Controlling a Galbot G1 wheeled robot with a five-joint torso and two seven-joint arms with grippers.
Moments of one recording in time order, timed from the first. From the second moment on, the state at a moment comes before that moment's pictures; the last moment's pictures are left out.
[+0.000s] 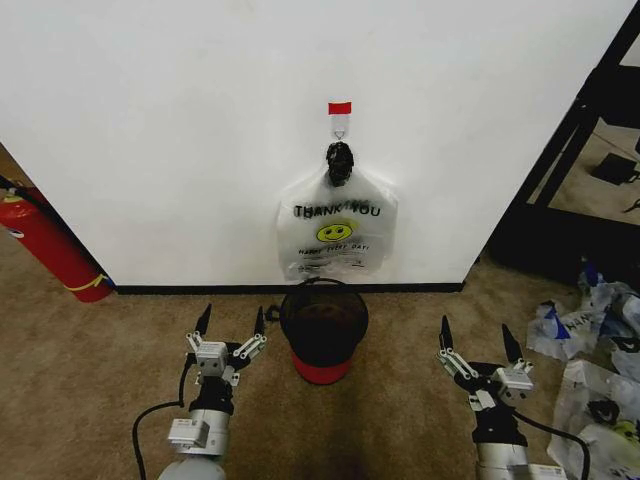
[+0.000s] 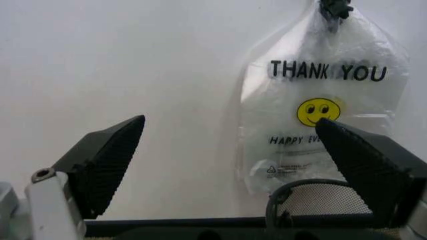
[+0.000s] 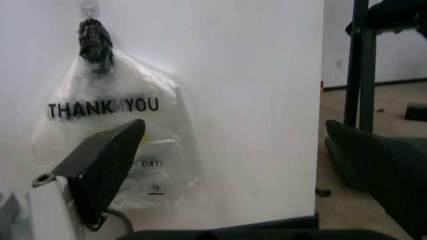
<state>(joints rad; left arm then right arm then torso) 1.62 -1.21 -0.30 -2.12 -0.10 -0.28 -0.33 -1.82 1.57 0.59 2.21 0.15 0.35 -0.01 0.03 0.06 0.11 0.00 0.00</state>
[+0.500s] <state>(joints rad) 1.64 -1.17 -0.35 -2.13 -0.09 -0.28 -0.33 -1.45 1.29 0.53 2.16 1.04 -0.08 -0.06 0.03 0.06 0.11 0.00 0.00</state>
